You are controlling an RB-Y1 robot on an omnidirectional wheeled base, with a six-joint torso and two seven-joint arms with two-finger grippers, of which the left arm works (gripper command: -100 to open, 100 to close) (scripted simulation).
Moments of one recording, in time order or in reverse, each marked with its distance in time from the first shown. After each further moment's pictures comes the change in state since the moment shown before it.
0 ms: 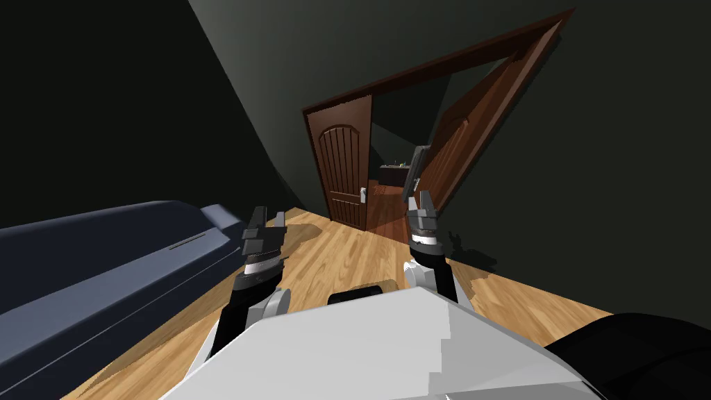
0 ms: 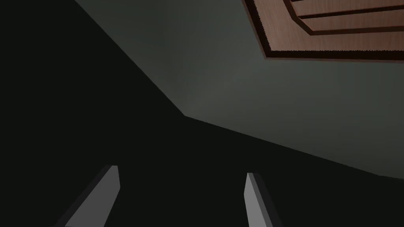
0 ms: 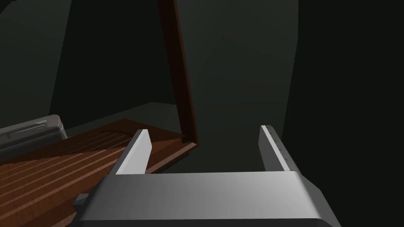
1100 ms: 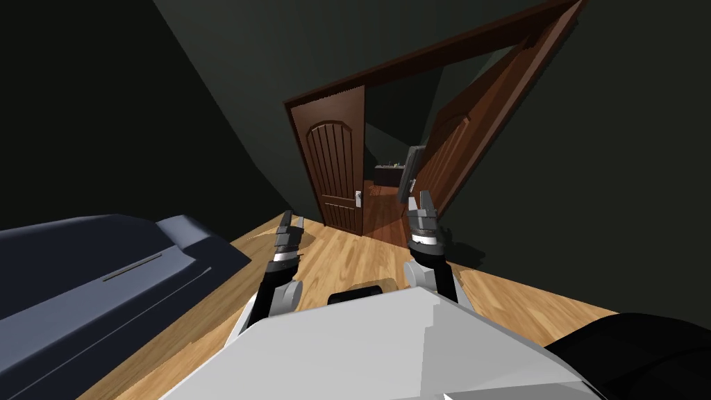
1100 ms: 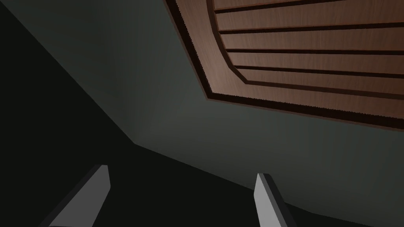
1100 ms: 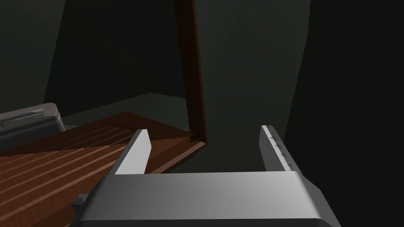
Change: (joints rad) arm -0.111 0.030 -0.038 0.216 0.008 0.038 0.024
